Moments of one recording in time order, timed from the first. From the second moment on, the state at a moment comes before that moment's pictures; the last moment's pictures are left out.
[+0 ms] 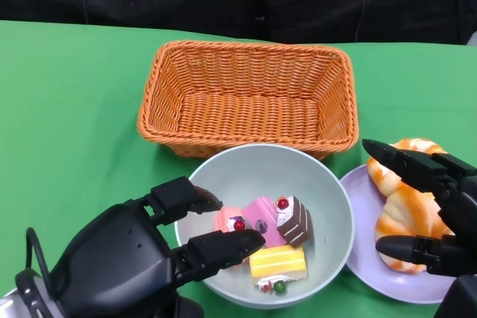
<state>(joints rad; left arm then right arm) 0.11 0.52 -0.12 -0.31 0.86 -0.69 0.03 0.15 -0.44 0.04 -0.43 -0.47 -0.10 0.22</state>
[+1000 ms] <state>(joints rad) -0.07 0.51 -0.34 -0.07 1.02 -0.72 0.09 0.15 -0.42 0.04 -0.44 -0.47 -0.08 0.22</state>
